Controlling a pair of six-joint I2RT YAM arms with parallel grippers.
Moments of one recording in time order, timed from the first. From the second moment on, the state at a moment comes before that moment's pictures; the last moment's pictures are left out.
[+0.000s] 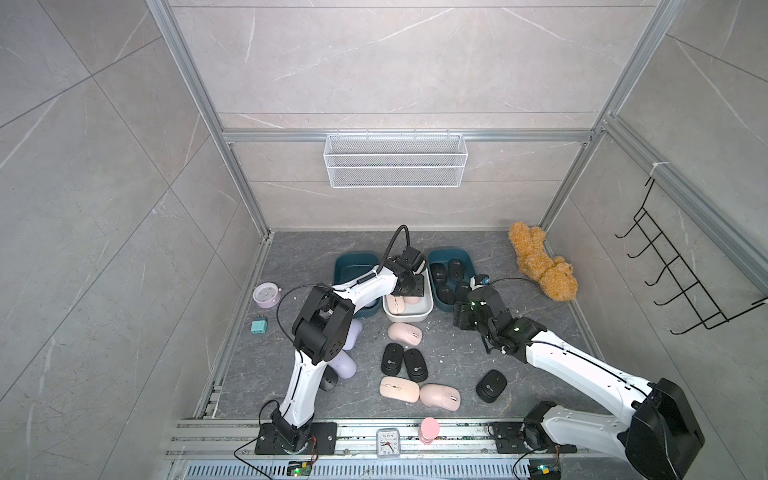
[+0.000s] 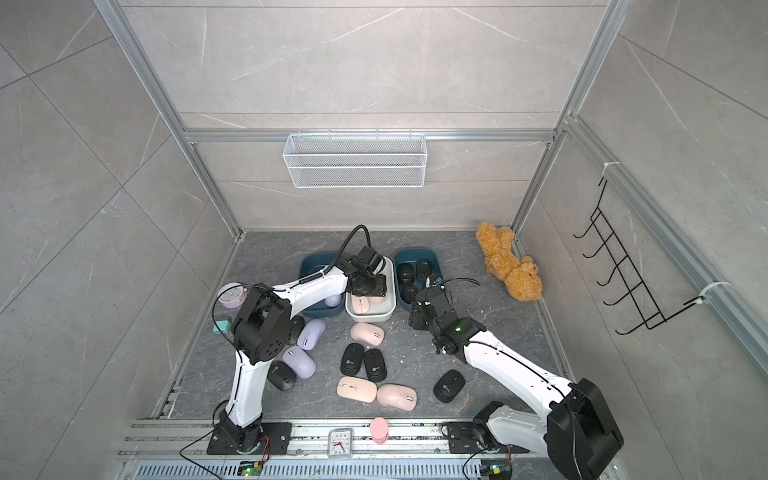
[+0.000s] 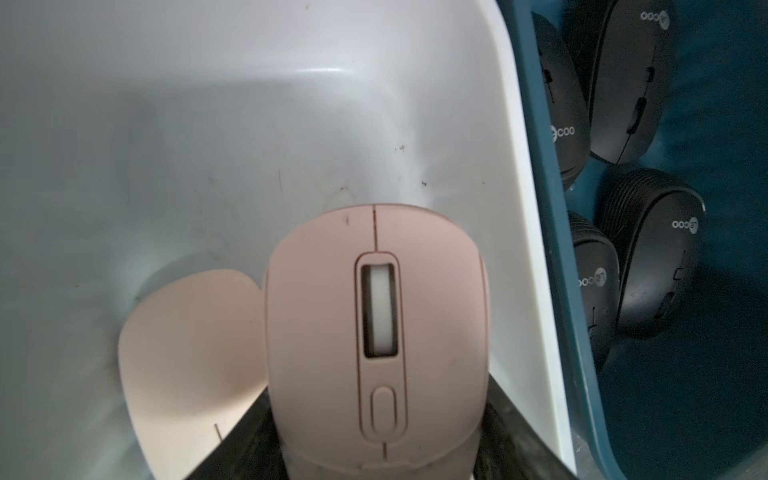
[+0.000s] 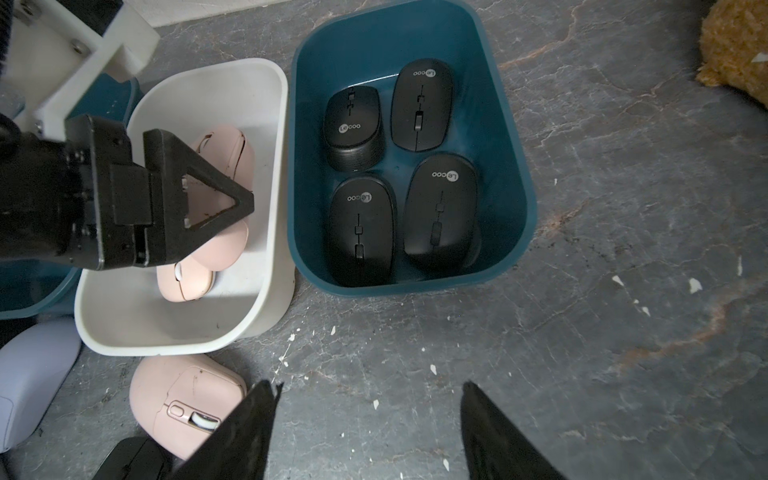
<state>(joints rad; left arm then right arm) -0.70 2.13 1.68 -0.58 -0.02 -0.54 0.60 1.19 0.75 -0.34 0.29 0.51</state>
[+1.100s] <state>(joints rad) -0.70 2.20 1.69 -0.59 0.00 -0.58 0.58 1.21 0.74 -0.32 0.27 0.51</state>
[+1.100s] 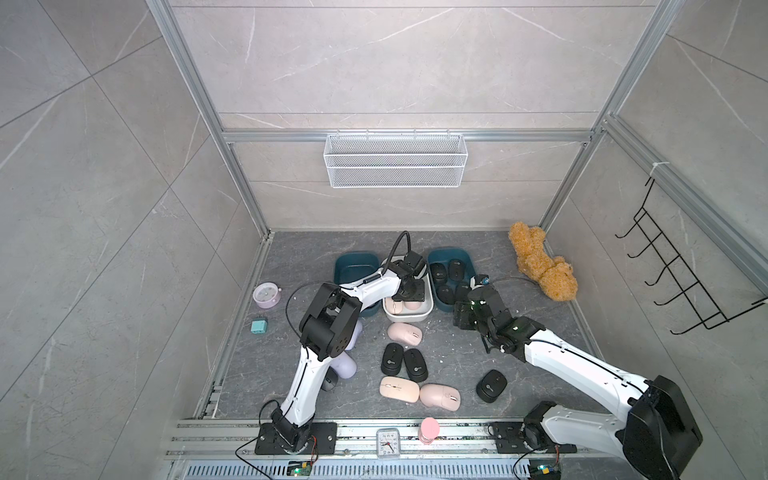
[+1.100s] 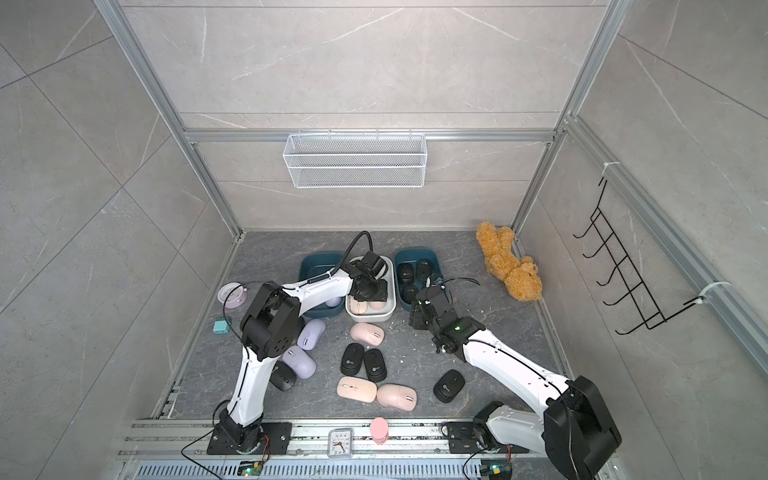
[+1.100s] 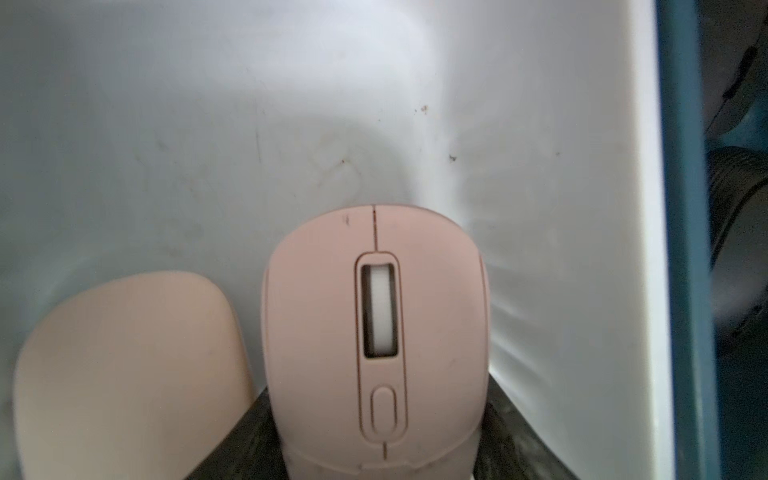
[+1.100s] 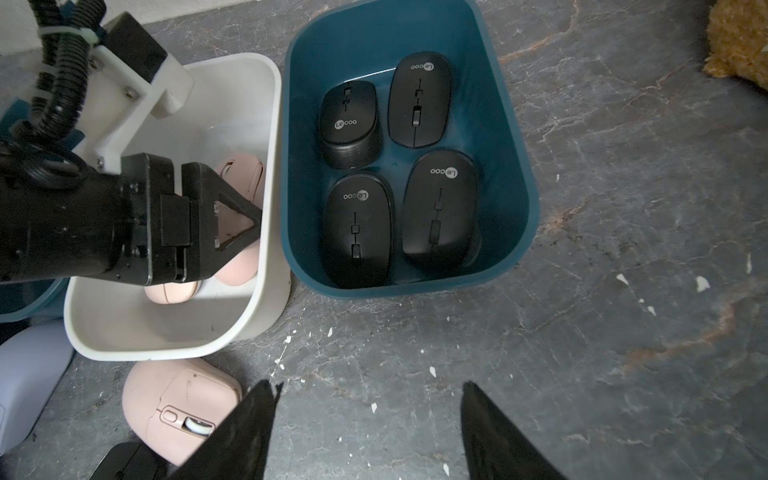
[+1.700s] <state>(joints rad) -0.70 2.20 1.72 -0.59 -0.04 -0.60 0.58 1.20 0.74 -0.32 0.27 0.51</state>
